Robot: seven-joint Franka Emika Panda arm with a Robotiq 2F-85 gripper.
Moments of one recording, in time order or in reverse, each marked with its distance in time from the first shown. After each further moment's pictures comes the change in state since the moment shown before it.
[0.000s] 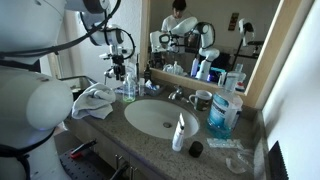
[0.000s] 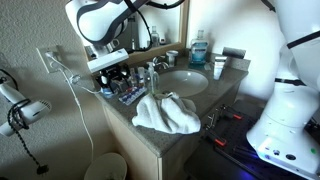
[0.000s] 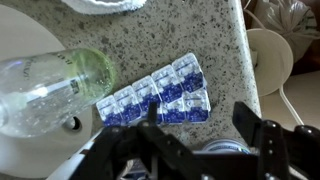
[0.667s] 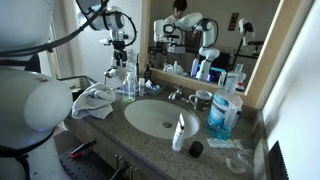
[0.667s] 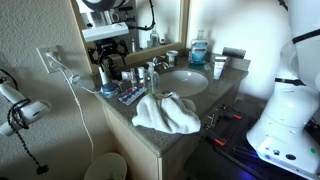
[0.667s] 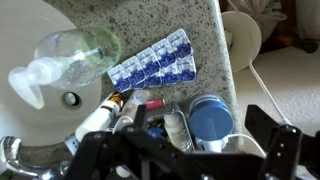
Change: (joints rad) arm -0.024 -0.157 0.004 -0.011 0.035 0.000 -0.043
